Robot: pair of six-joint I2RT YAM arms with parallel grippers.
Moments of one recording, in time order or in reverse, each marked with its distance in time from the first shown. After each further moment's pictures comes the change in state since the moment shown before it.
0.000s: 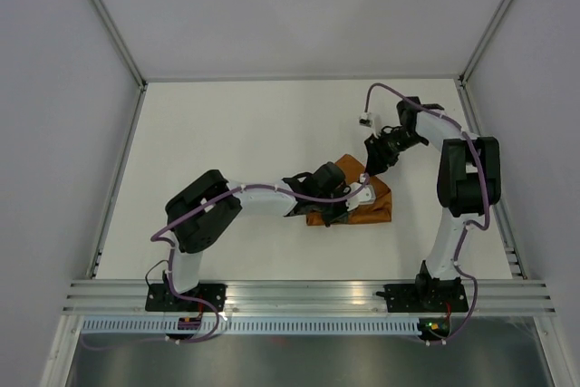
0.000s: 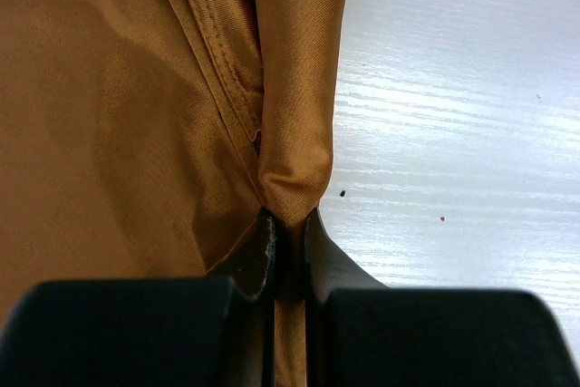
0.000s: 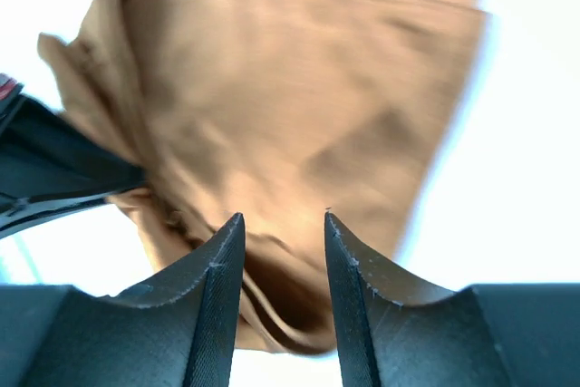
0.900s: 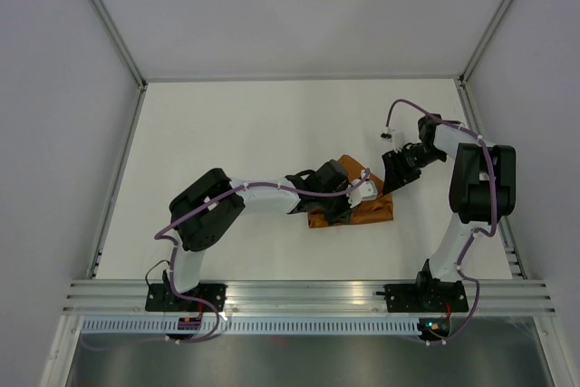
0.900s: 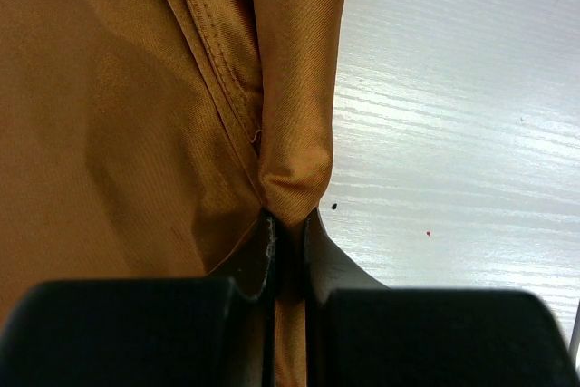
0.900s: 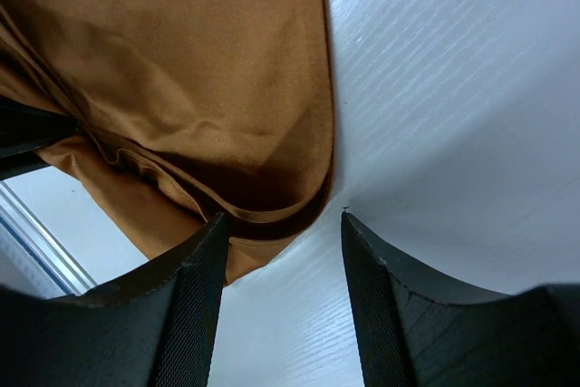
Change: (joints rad) left arm 0.005 0.031 0.054 -0.048 0.020 -0.084; right arm -0.165 -0.101 -0.202 0.076 0.161 0.145
